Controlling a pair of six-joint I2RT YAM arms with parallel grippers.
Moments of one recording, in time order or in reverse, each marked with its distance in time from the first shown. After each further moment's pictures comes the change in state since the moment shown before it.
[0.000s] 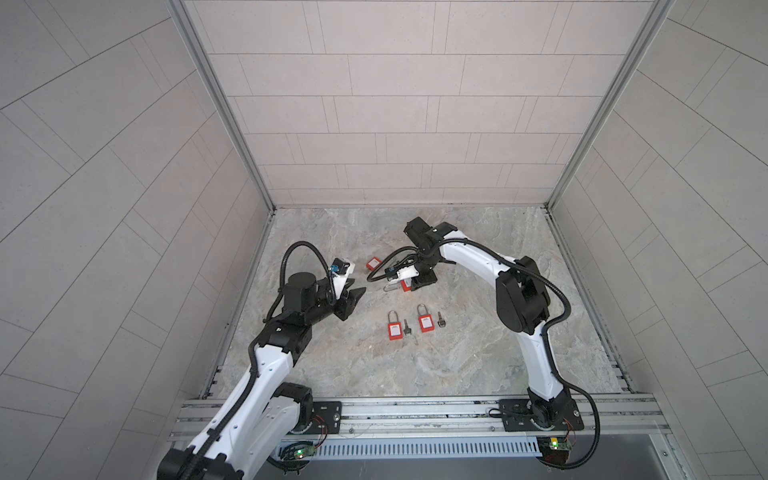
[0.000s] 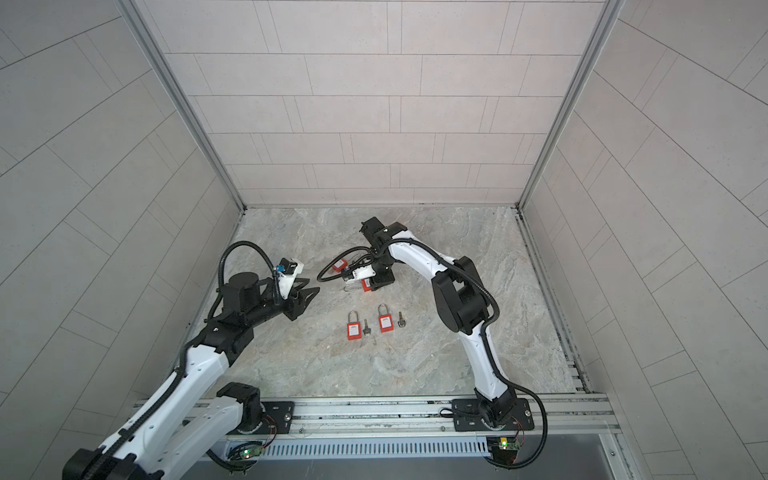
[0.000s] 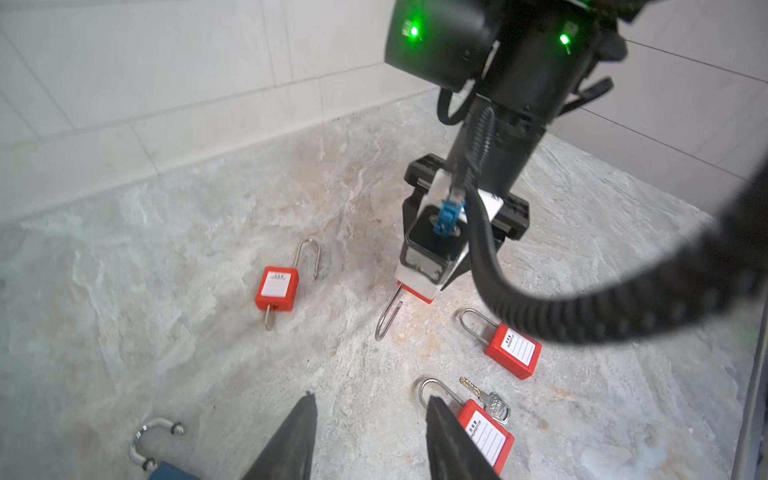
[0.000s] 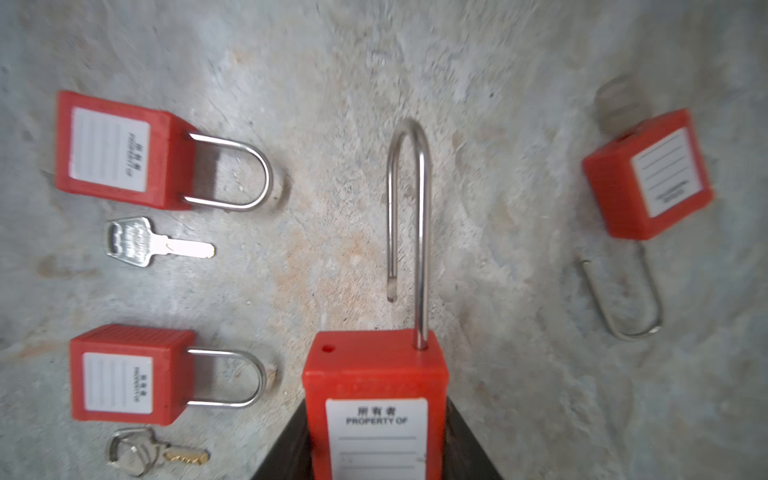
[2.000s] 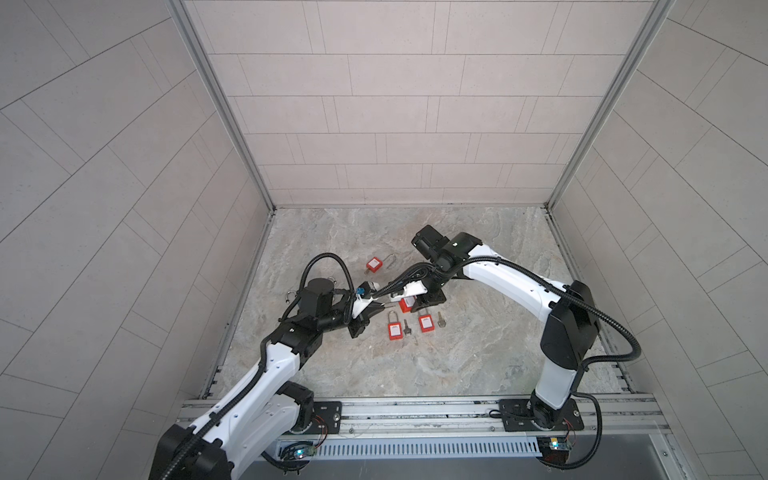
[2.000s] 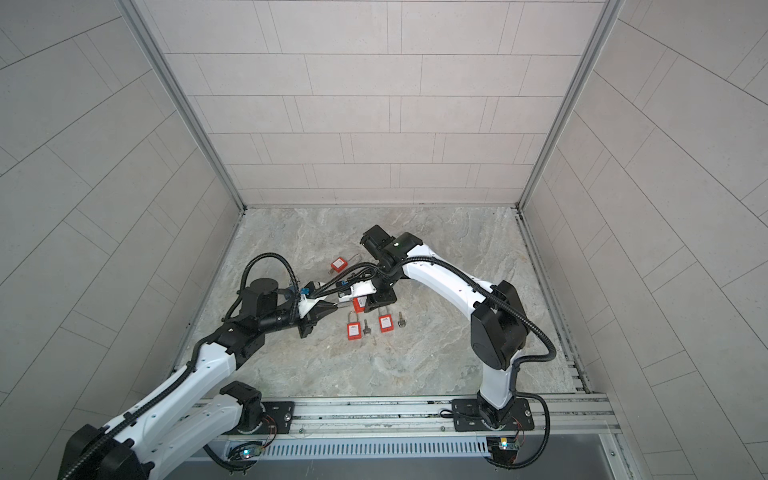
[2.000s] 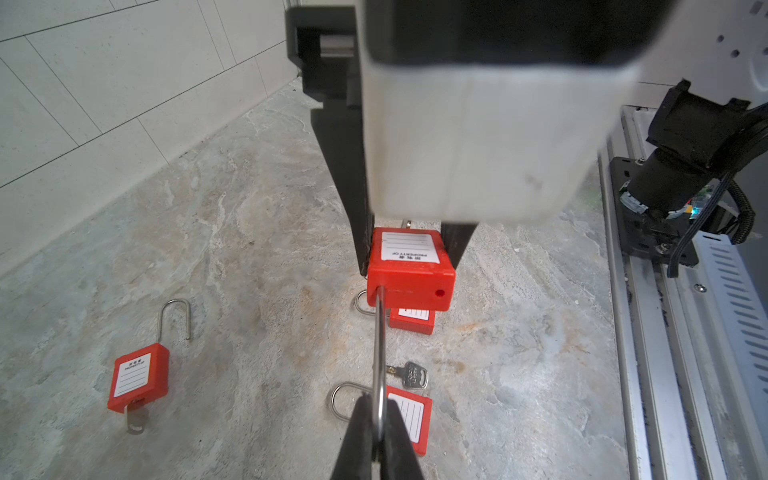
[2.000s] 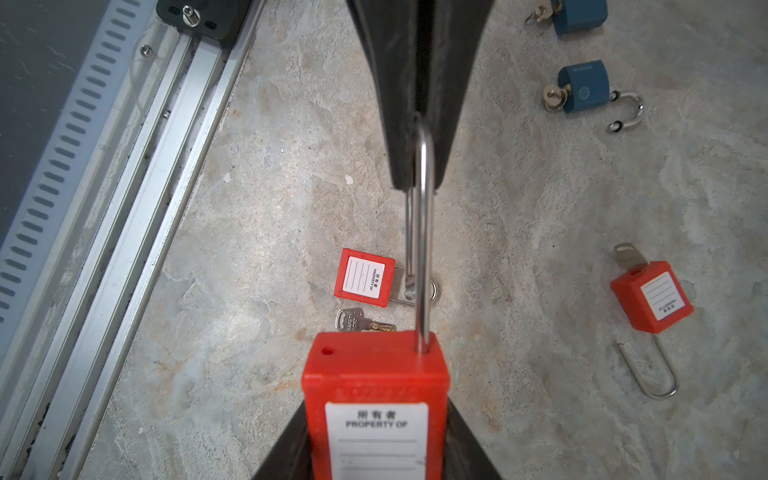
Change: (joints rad) left arm -0.166 0.086 -0.043 0.040 0.172 0.176; right arm 0.117 -0.348 -0.301 0.005 -0.143 0.135
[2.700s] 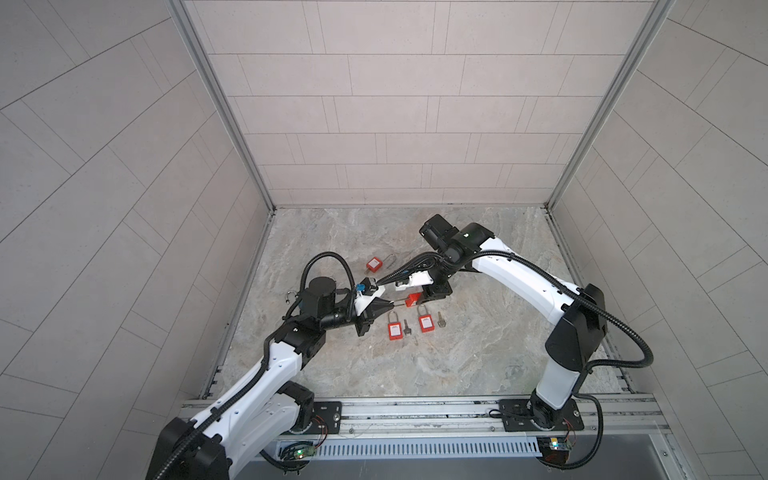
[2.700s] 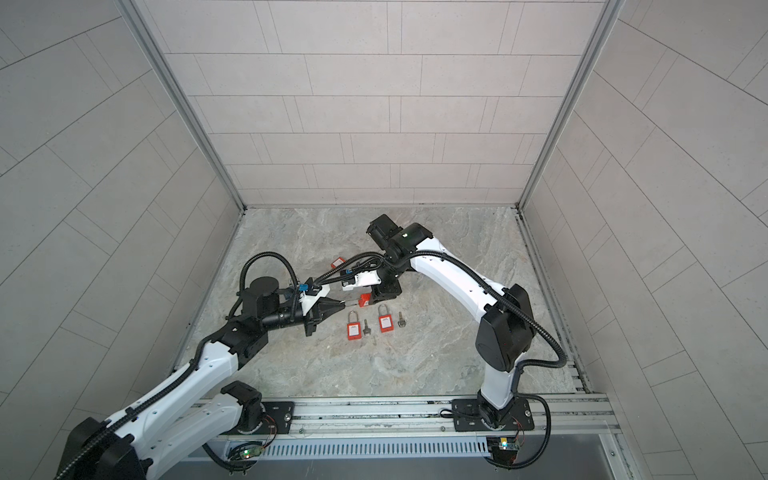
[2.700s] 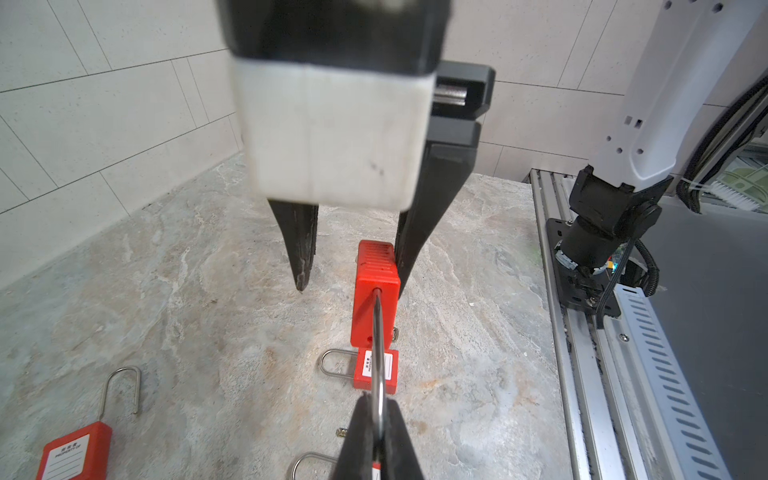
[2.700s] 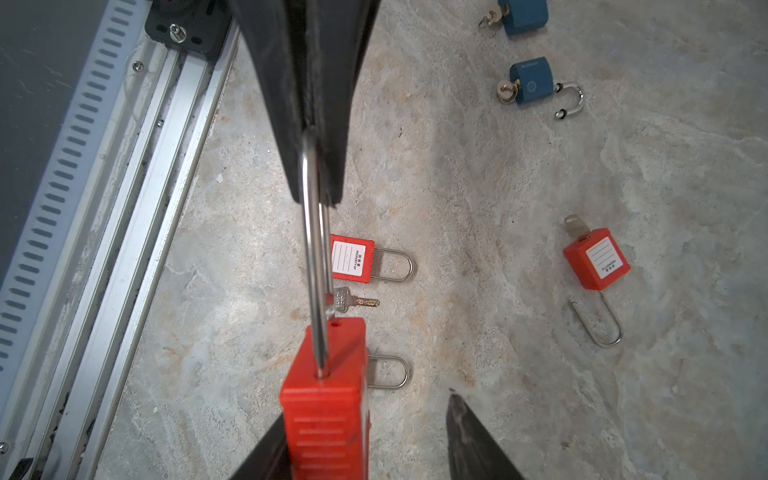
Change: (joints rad) left arm -0.046 0.019 0.000 0.163 0.098 -0.125; right arm -0.040 -0.030 0.083 -0.108 0.017 -0.005
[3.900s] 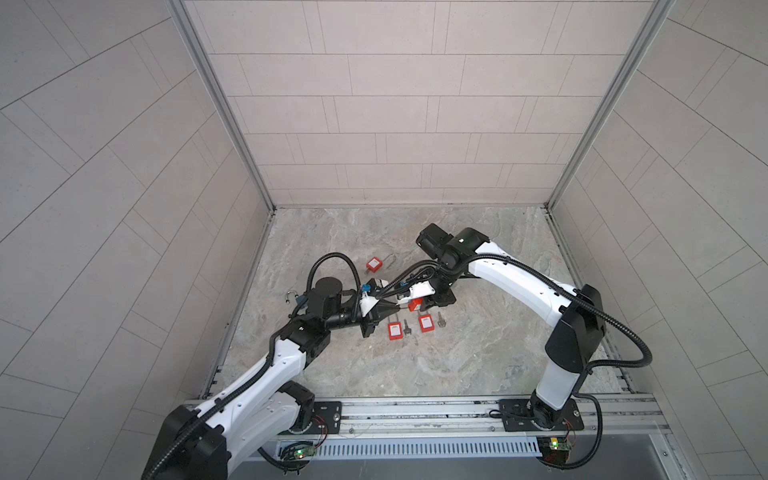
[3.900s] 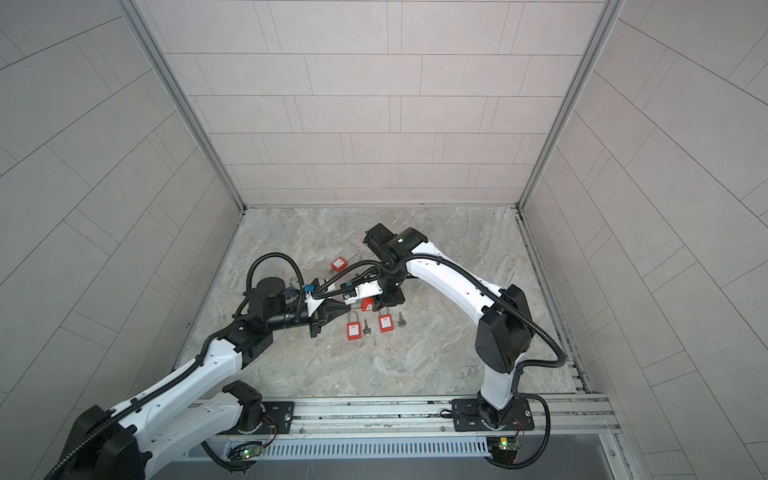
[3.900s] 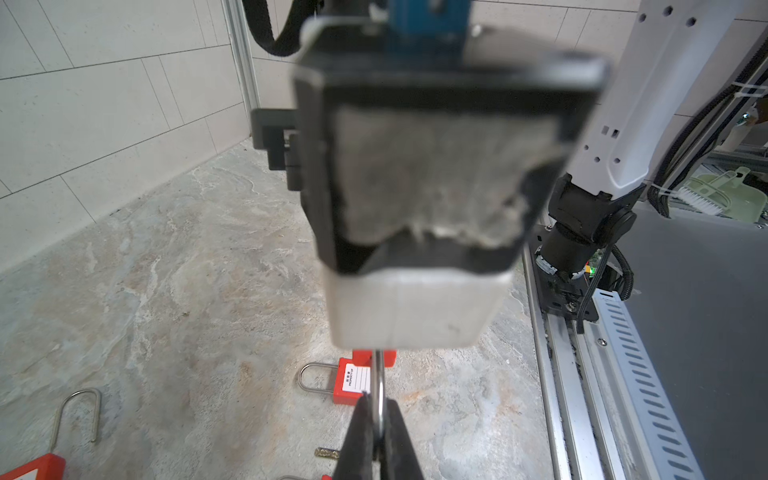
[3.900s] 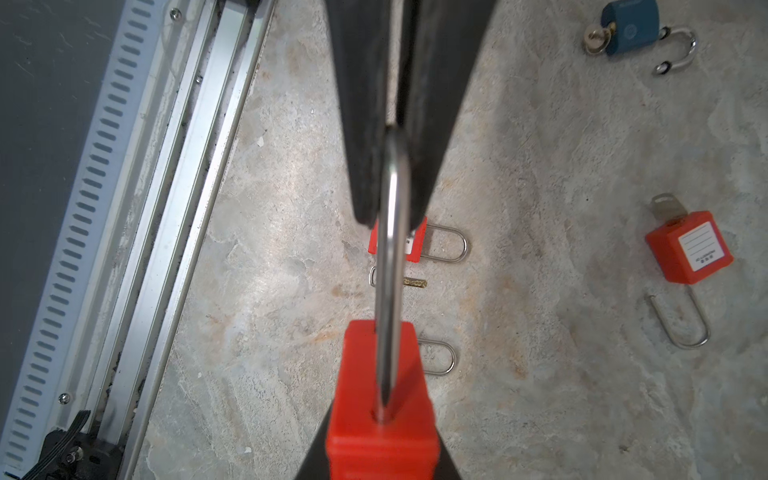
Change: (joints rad) left arm -0.058 0.043 -0.004 0.064 -0.007 -0.051; right arm 0.046 -0.002 -0.032 -0.061 0.061 0.005
